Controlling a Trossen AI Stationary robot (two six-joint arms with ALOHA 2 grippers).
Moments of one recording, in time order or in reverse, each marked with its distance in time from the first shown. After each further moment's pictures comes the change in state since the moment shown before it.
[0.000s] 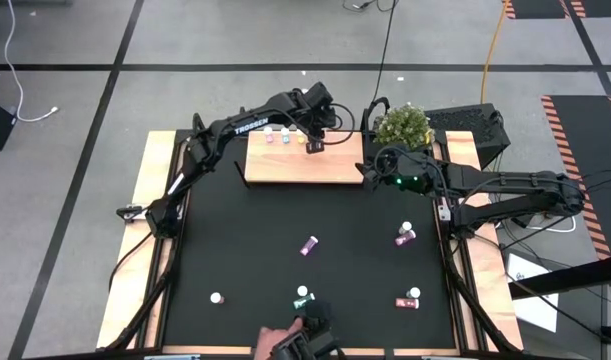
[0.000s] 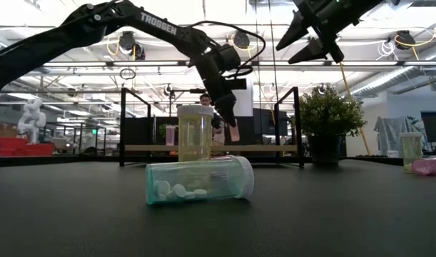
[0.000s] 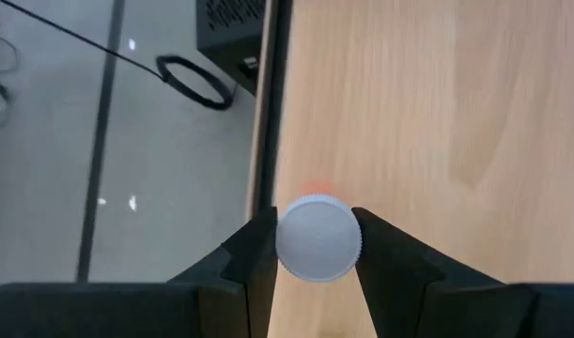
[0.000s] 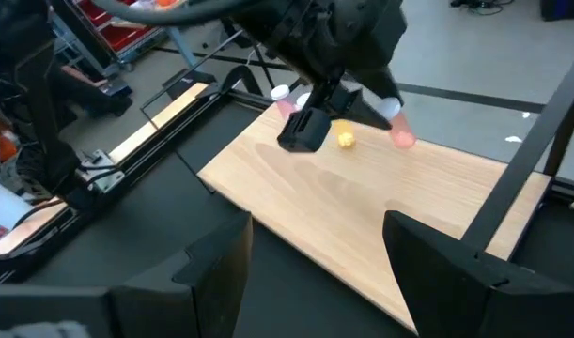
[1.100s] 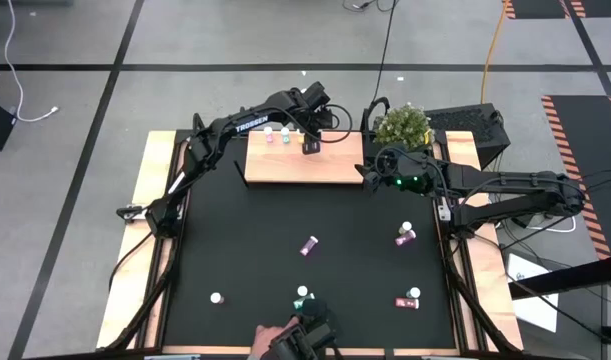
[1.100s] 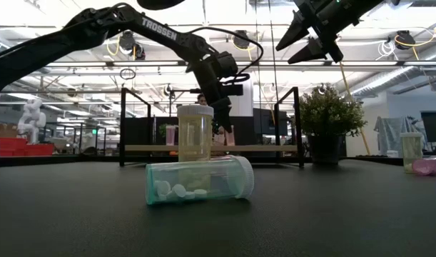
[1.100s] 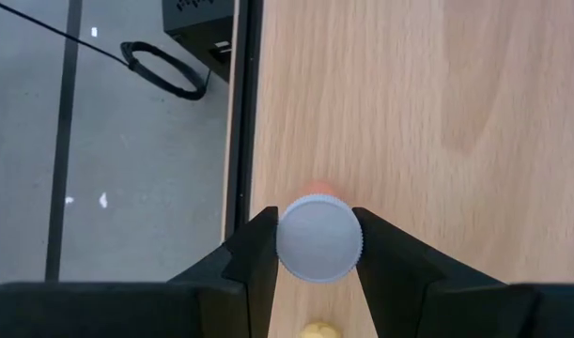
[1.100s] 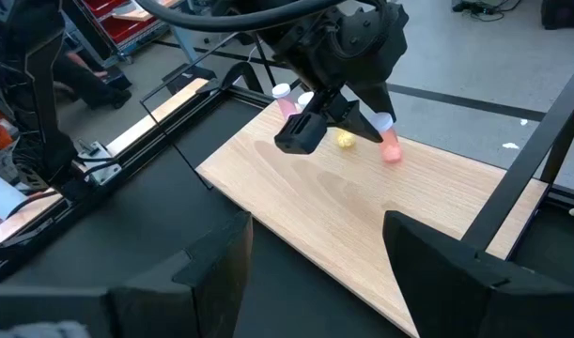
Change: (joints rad) left arm 0.026 0.024 0.001 -0.047 0.071 0.023; right arm -0.003 0.000 0.000 -0.002 -0.006 -0.035
